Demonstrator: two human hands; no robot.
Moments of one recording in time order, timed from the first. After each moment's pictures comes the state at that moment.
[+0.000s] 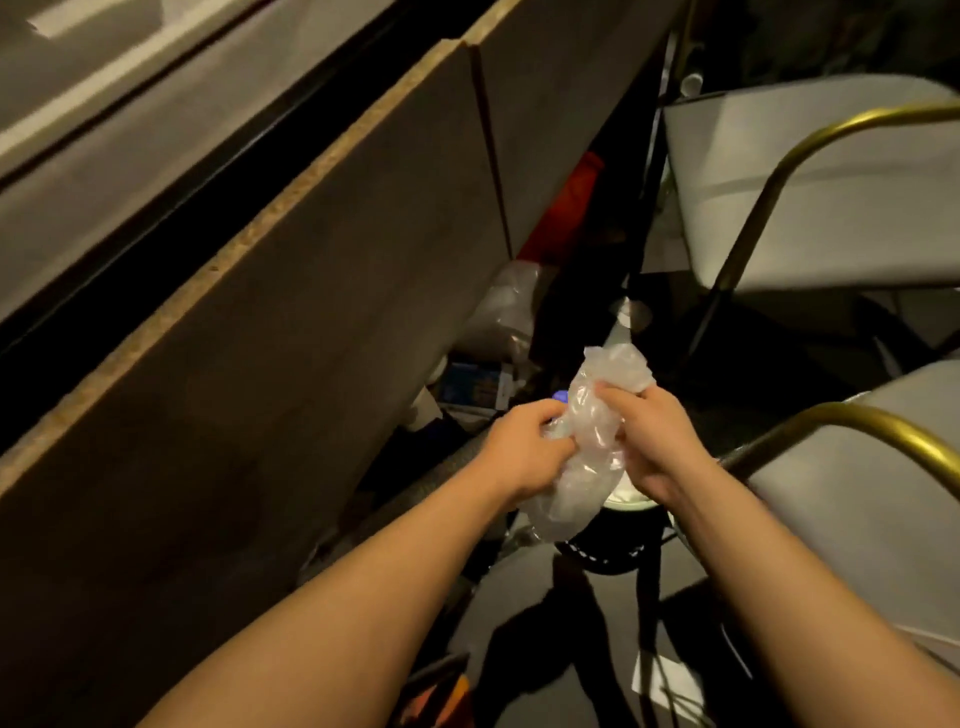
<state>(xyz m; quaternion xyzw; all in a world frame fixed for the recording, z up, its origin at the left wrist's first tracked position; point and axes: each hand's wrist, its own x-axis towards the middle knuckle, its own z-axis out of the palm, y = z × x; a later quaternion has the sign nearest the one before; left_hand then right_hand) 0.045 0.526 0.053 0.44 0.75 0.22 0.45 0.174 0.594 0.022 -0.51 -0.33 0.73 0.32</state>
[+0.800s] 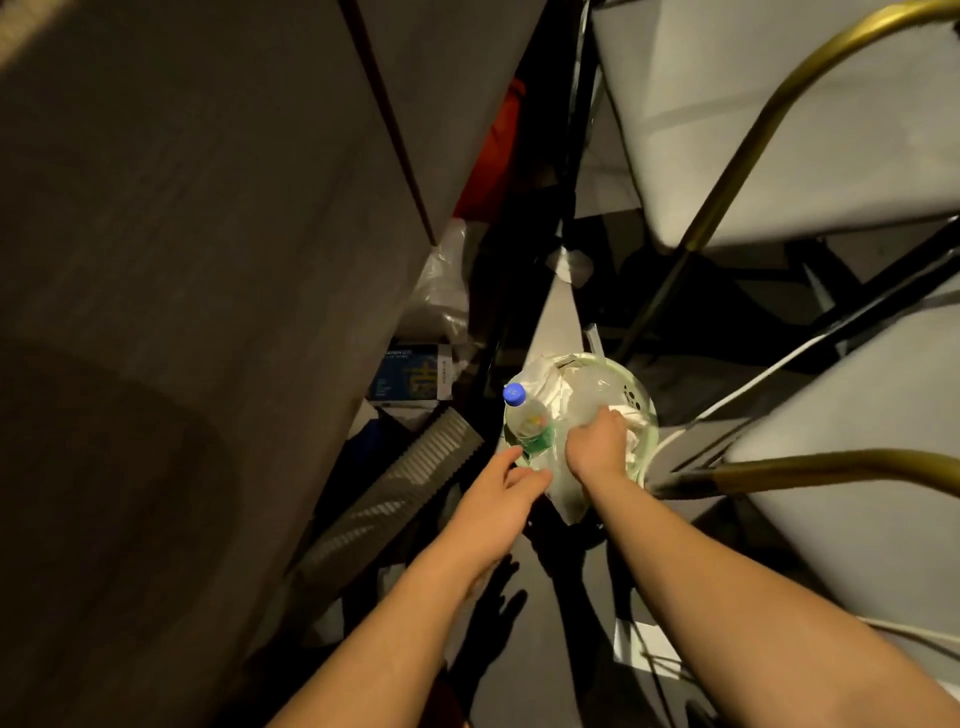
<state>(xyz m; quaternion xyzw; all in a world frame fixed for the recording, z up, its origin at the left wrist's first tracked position) 0.034 0.544 -0.040 0.26 0.72 0.19 0.61 0.145 0.639 -0.168 -0.77 -0.41 0.47 0.14</state>
